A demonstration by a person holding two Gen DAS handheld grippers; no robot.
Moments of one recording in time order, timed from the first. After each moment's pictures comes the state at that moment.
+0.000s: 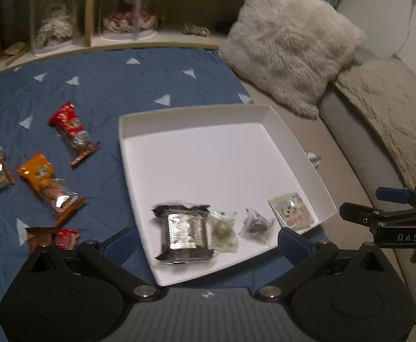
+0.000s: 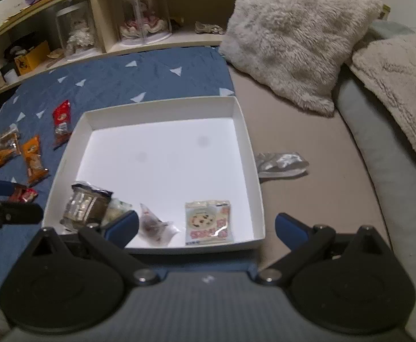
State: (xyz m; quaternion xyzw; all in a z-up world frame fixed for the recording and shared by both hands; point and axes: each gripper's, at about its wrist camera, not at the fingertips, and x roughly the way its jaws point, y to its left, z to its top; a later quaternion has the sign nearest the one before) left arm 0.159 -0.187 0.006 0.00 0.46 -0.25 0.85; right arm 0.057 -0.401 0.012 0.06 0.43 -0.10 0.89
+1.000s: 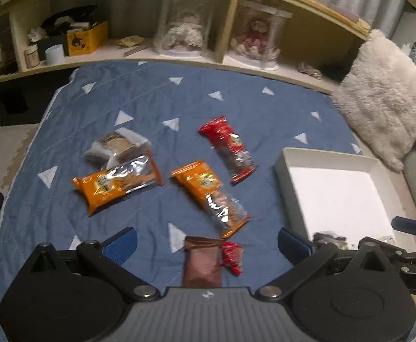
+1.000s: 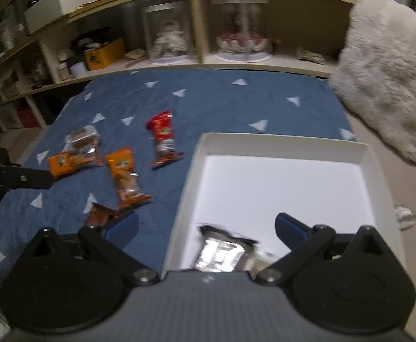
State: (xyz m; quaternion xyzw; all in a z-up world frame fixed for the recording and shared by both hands) left arm 0.203 -0.007 0.003 -0.03 0.44 -0.11 0.89; right arm 0.141 -0.241 0.017 0.03 0.40 0.02 0.92
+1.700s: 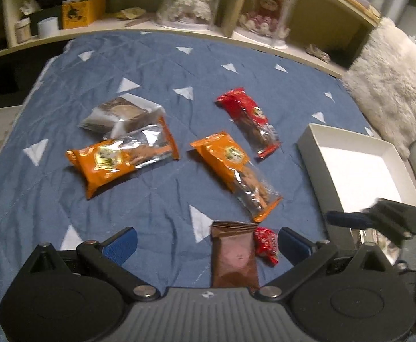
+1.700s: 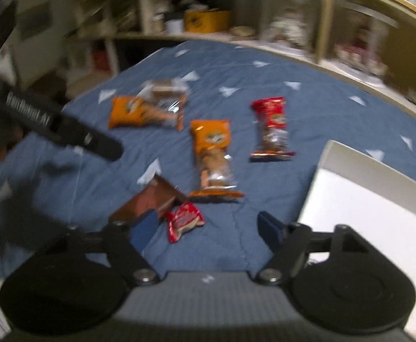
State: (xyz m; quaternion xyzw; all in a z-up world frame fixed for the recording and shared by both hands) left arm 0.226 0.024 -0.056 -0.04 0.47 -0.14 0.87; right arm 0.188 -0.151 -0.056 -0.10 0.39 0.20 0.89
